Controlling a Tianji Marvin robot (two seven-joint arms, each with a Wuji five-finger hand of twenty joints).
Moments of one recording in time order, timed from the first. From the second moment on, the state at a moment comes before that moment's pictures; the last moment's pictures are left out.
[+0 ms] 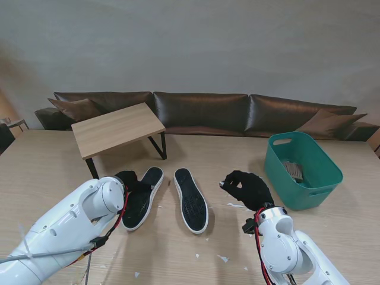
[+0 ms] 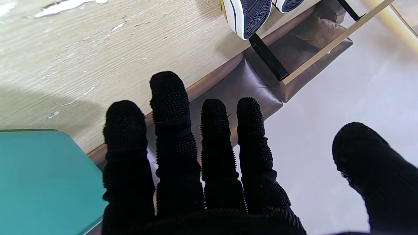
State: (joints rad) left arm 1.16 -1.08 -0.90 -1.30 0.50 0.53 -0.23; right arm -1.66 -1.15 1.20 -1.72 -0.53 0.11 -0.20; left_hand 0.71 -0.25 -0.02 -0.06 0.72 0.34 0.26 0.45 0.71 0.41 0.22 0.87 0.51 0.45 0.85 0.92 0.15 0.34 1.24 0.90; right_hand 0.13 -0.37 0.94 -0.10 0.71 0.04 0.66 0.66 0.82 0.08 0.70 0.63 1.01 0.18 0.72 0.61 0.64 0.33 1.16 0.70
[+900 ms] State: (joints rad) left arm 1.30 -1.15 -1.03 -1.34 0.51 0.46 -0.02; right arm -1.65 -1.16 1.20 -1.71 -0.49 0.11 -0.20; left_hand 0.70 -0.71 0.55 -0.24 0.79 0.30 1.02 0.72 1.26 0.26 0.32 0.99 1.19 0.30 0.74 0.67 0.82 0.41 1.38 0.53; right_hand 0.13 -0.37 0.95 -0.10 0.71 0.06 0.66 0.66 0.82 0.10 0.70 0.63 1.01 0.19 0.72 0.61 0.64 0.34 1.16 0.70
